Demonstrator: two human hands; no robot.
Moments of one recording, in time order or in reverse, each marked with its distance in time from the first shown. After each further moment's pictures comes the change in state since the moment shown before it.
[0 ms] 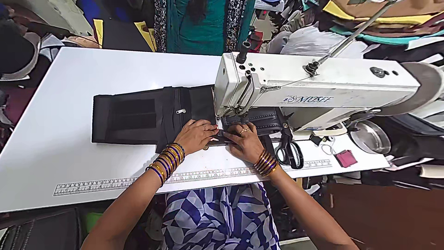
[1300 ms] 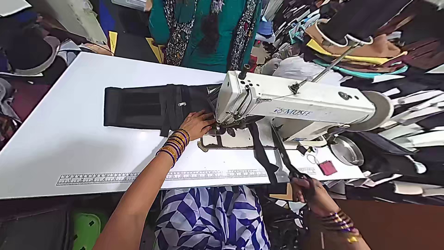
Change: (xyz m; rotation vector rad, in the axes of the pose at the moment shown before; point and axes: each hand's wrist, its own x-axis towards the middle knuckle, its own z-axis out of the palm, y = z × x) left_hand 0.032 -0.036 -0.010 -0.004 -0.118 -0.187; right_hand -0.158 -0.023 -0.134 0.996 0.211 1.253
